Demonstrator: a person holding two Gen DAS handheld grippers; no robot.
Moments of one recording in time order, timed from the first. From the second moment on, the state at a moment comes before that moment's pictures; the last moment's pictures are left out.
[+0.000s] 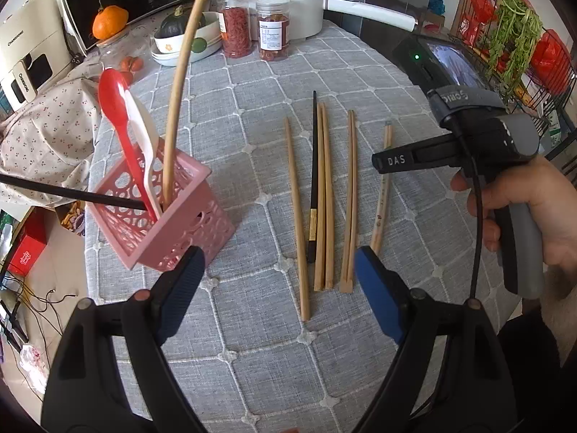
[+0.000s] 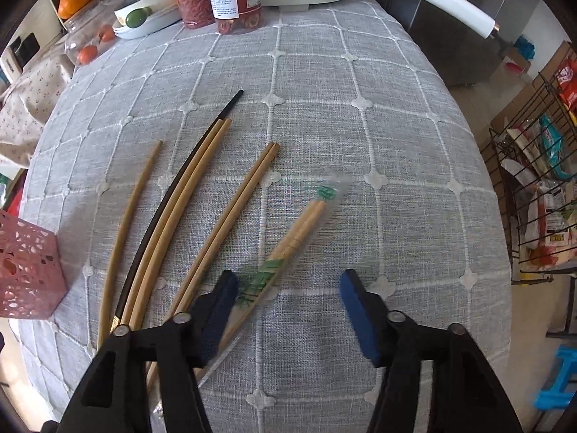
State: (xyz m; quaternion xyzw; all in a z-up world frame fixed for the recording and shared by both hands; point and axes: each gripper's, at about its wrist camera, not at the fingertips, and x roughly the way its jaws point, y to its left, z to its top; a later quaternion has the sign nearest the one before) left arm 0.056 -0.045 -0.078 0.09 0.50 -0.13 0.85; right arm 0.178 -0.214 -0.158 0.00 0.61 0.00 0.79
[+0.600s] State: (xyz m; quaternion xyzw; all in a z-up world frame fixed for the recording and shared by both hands) left arm 0.116 -0.116 -0.099 0.05 0.51 -0.18 0.84; right arm 0.153 -0.302 -0.133 0.09 0.61 0.01 0.79
